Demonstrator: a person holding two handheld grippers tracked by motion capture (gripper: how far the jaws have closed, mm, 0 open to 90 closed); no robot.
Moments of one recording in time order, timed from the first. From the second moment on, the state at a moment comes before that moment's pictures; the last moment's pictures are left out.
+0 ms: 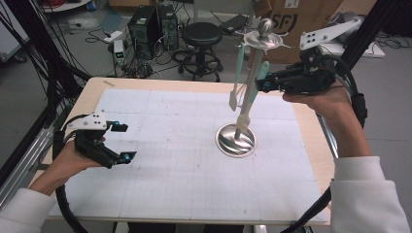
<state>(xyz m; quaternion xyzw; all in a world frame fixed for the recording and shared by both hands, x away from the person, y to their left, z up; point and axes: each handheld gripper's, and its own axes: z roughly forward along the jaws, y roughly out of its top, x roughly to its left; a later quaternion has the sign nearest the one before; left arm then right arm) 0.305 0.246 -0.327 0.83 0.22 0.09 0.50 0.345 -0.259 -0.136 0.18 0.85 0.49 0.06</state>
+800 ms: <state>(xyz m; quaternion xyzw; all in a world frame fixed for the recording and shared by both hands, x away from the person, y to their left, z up) 0.309 0.250 -0.326 0.83 0.23 0.11 0.49 0.367 -0.264 -0.131 0.18 0.85 0.49 0.04</state>
